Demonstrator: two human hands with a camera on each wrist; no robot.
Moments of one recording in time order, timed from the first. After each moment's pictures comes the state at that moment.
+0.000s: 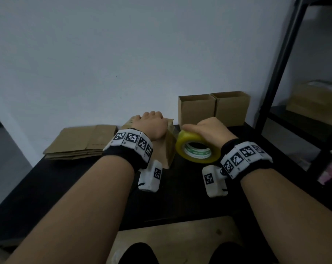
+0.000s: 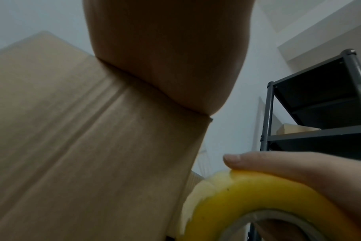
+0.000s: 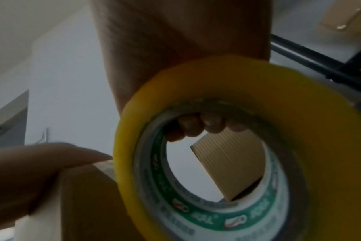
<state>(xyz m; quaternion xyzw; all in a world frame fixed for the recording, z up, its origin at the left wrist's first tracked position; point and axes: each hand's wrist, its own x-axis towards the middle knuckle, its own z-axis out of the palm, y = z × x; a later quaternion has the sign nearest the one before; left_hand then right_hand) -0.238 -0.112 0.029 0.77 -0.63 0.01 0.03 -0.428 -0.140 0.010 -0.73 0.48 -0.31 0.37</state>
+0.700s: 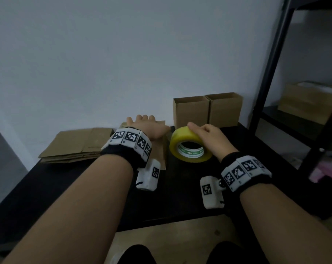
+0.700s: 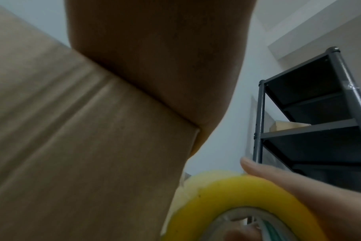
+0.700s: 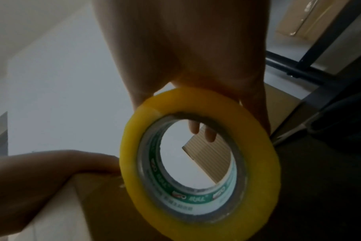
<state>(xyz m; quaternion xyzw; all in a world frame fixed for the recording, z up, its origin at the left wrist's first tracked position) -0.256 -0.098 0.041 0.83 -0.56 -0.02 -0.02 -0.447 -0.134 -0.011 -0.67 0.50 -0.36 0.41</state>
